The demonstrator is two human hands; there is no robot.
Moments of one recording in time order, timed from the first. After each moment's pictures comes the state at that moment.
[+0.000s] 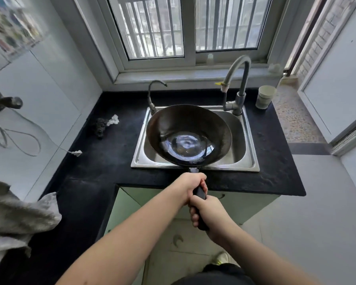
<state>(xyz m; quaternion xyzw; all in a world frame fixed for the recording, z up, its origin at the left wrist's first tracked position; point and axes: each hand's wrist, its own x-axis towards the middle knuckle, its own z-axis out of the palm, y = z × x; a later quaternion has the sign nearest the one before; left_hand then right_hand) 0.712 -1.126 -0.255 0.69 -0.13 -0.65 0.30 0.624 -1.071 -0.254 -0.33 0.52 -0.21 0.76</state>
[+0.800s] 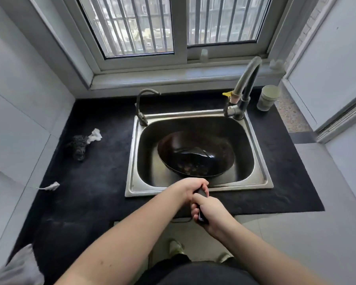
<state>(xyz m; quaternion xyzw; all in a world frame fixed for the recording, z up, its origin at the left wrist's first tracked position) 0.787 -1.243 -0.308 0.65 -0.13 -0.74 0.12 0.711 -1.186 -0.278 -0.16 0.62 -0.22 0.74</state>
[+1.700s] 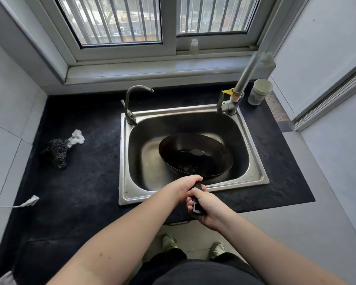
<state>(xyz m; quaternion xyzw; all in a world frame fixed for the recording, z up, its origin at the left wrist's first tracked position) 0.816 -1.267 -0.326 0.58 -0.11 -0.80 0.05 0.739 -1.218 -0.302 -0.04 0.61 -0.26 0.75</state>
